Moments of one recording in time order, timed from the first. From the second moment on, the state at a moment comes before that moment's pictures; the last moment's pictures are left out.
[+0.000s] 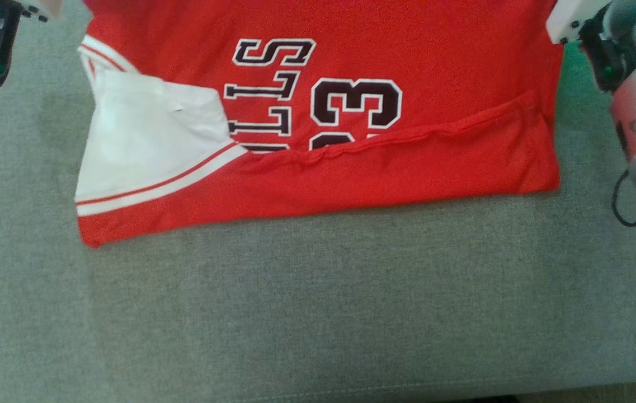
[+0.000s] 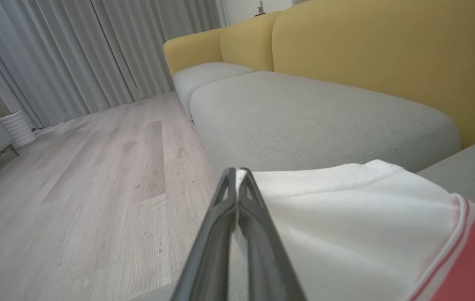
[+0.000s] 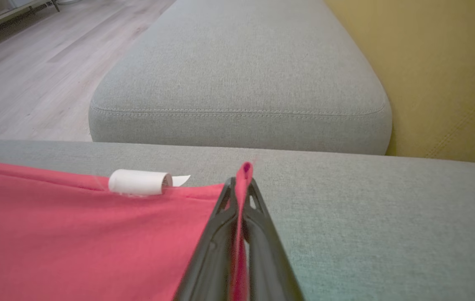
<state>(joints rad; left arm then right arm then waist) -1.35 0.42 -0.83 0.98 -0.67 -0.13 -0.25 -1.26 -0.22 0.39 1.21 0.40 0.13 -0.07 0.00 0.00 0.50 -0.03</state>
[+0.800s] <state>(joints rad) -1.01 0.49 -0.85 0.71 -0.67 -0.13 -0.24 -1.03 -0.28 0.57 1.10 0.63 0.13 -0.06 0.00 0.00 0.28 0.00</state>
